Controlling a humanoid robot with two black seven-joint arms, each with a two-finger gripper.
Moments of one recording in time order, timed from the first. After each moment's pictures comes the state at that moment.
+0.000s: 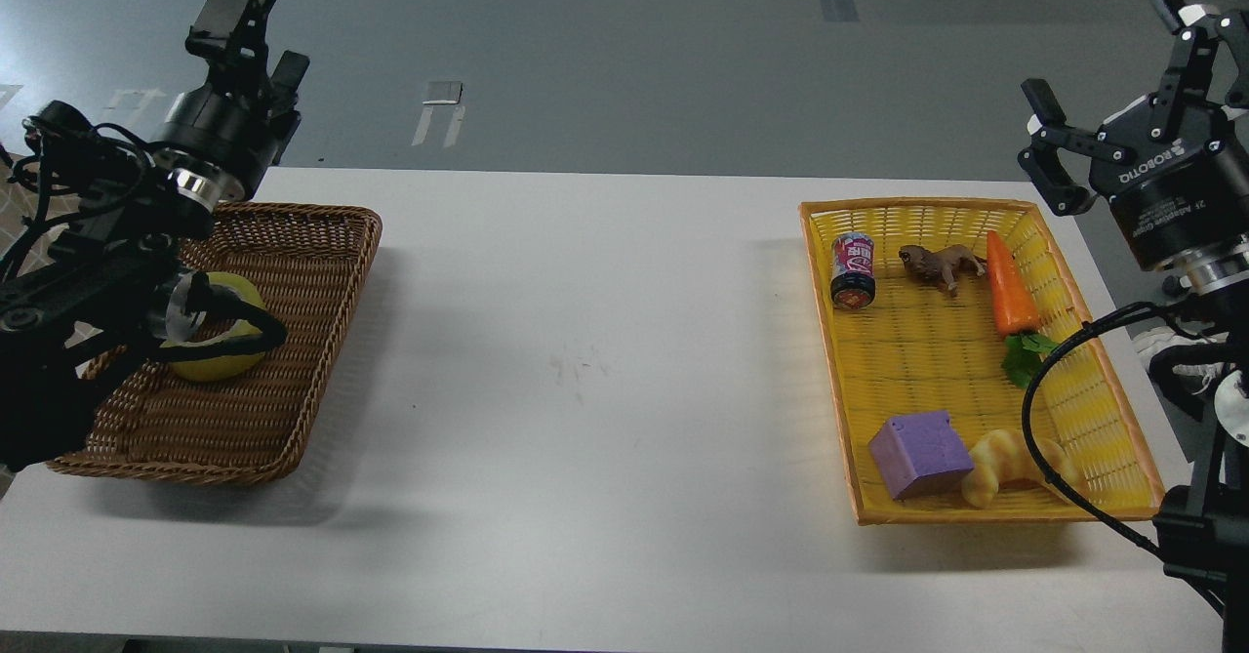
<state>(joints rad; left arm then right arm) -0.69 0.70 -0.72 -1.26 0.48 0.11 -0.49 0.36 -0.02 1.85 1.49 -0.82 0.49 -0.26</state>
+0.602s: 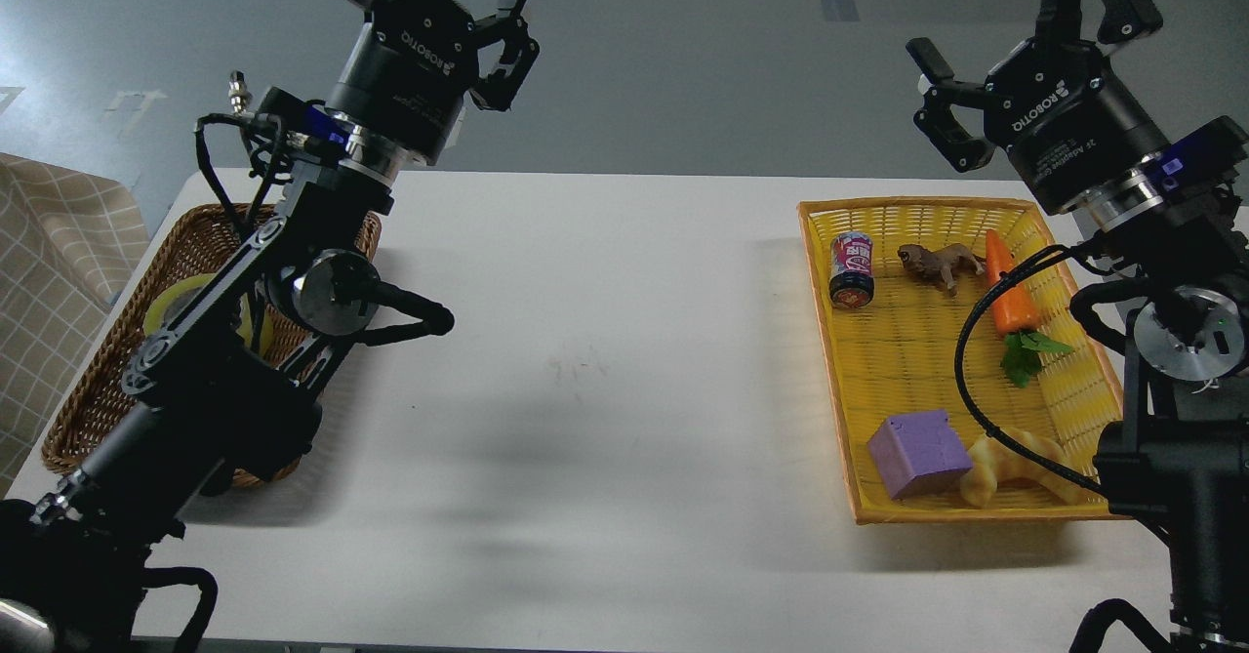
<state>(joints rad) -0.55 0.19 -1.11 -1.39 0.50 -0.10 -0.36 0.46 0.00 1.70 1.44 -0.81 0.49 -0.27</state>
